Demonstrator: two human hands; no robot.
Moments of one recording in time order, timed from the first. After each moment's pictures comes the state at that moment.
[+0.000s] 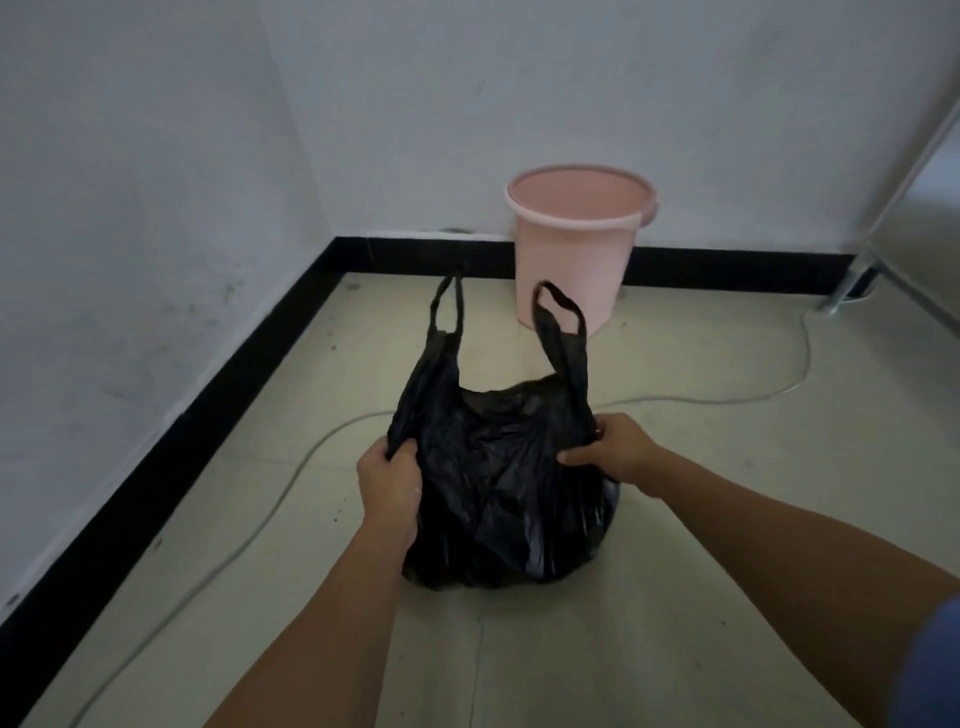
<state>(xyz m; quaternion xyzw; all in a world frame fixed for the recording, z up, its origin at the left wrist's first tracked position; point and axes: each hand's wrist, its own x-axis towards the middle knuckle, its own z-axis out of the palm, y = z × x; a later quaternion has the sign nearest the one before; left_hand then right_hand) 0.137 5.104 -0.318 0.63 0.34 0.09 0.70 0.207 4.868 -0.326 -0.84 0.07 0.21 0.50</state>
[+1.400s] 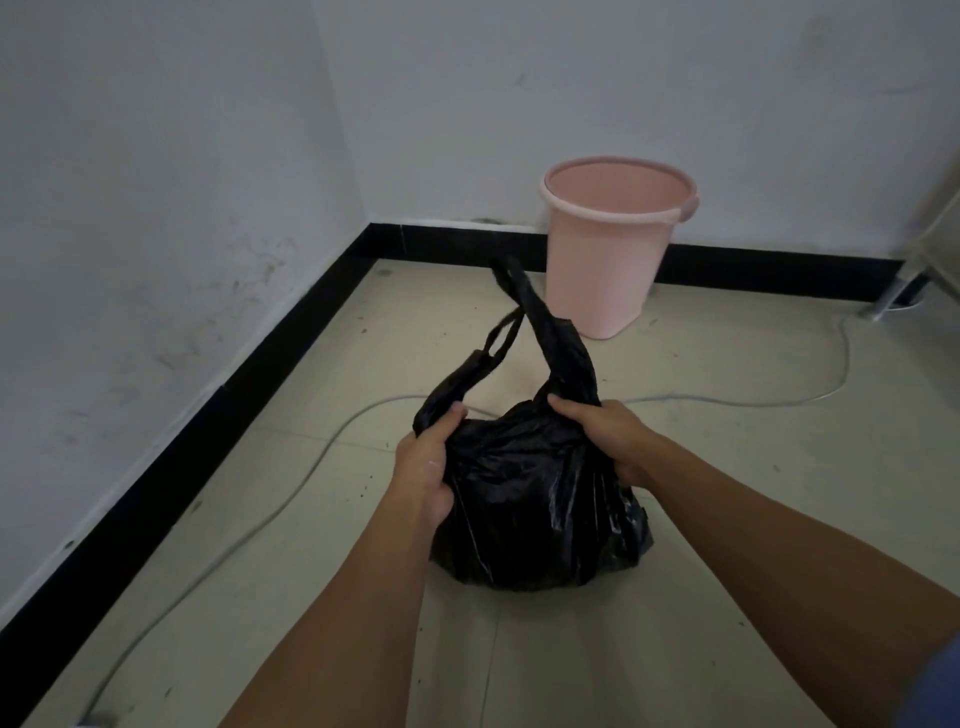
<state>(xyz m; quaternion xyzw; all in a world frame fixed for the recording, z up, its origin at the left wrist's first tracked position) 0.134 5.111 -0.315 0.44 0.32 -0.03 0.84 0.203 4.912 -0.315 -0.70 0.11 0.26 0.65</state>
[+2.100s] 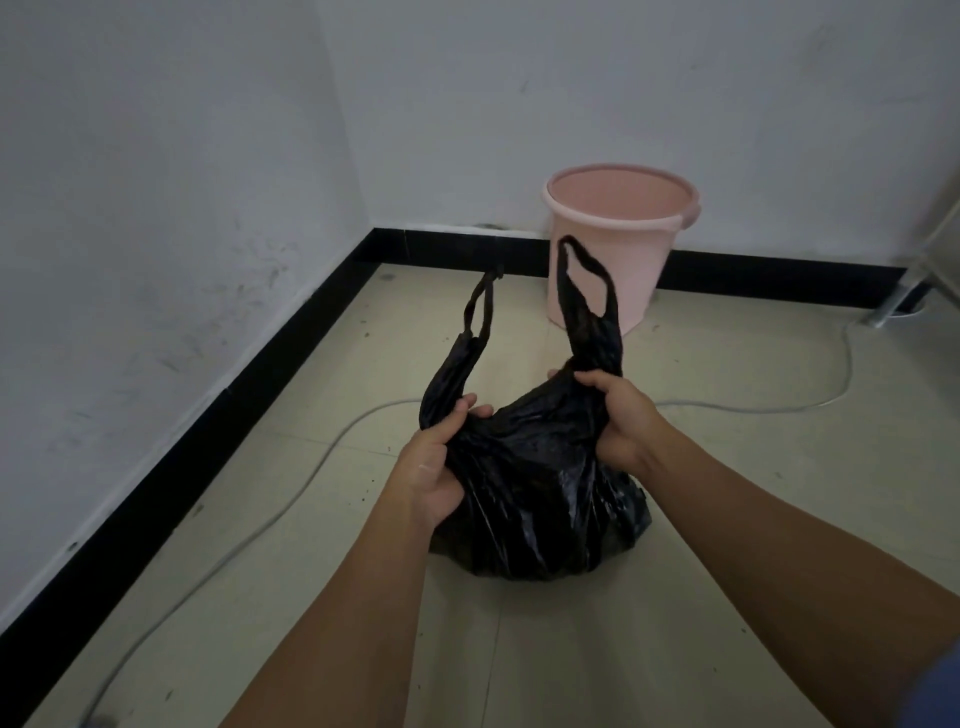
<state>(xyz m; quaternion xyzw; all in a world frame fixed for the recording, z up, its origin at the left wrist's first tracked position) 0.131 5.107 -0.298 0.37 0.20 -0.08 0.90 0.208 4.922 -0.283 -0.46 0.19 0.23 0.83</state>
